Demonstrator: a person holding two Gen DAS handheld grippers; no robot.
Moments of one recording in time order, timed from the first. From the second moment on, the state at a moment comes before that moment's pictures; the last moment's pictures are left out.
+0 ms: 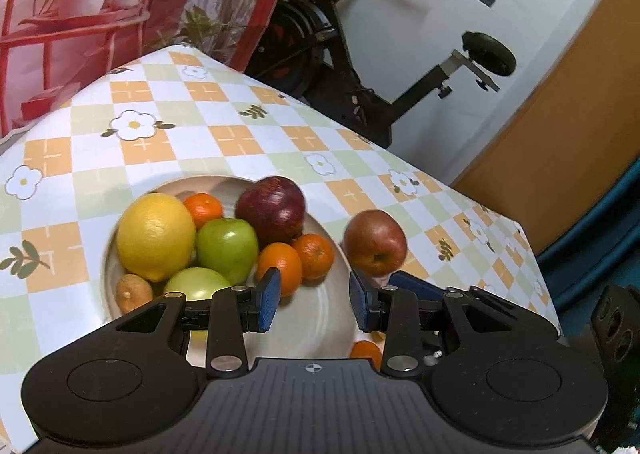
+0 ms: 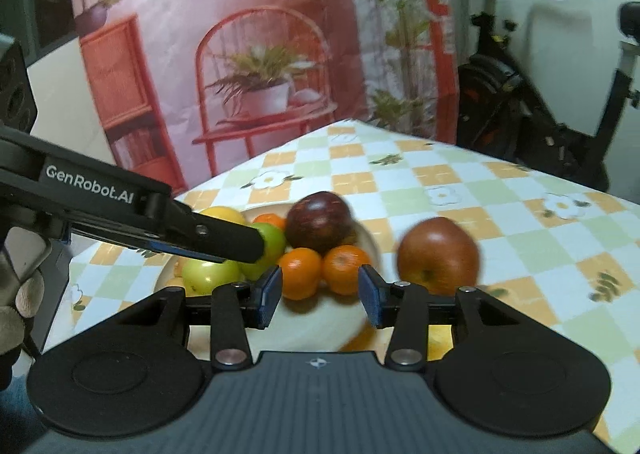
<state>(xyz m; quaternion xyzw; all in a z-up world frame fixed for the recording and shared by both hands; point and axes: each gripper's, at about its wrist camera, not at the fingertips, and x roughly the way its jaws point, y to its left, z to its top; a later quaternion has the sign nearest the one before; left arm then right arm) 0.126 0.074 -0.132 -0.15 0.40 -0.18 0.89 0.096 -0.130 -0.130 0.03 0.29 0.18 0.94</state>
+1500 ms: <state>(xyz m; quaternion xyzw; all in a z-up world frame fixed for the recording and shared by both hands) 0.105 0.027 -0.154 -0.08 0.43 -0.23 0.87 0.046 -0.130 -0.167 -0.03 0.33 0.21 0.92</state>
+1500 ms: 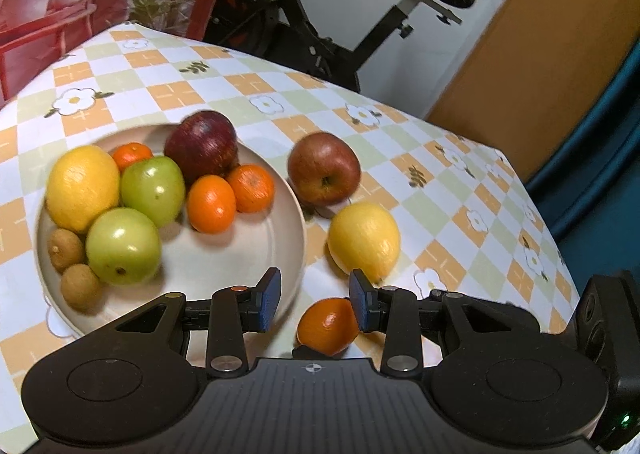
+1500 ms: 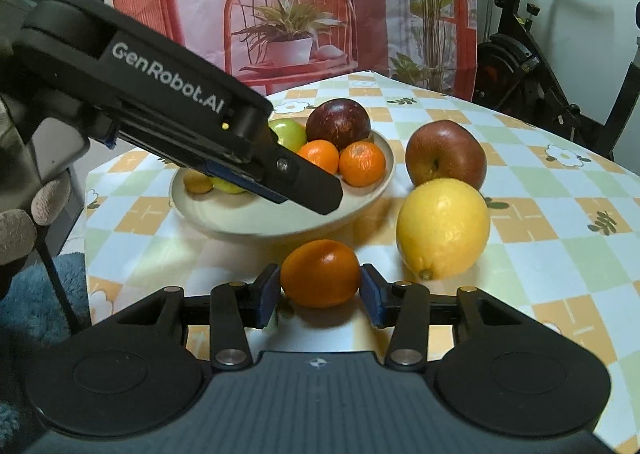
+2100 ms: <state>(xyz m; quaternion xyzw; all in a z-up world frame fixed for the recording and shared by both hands) 0.087 0.004 -0.174 -0.05 0.44 -0.28 0.85 0.025 -0.140 -0.168 -0.03 0.34 0.20 0.92</state>
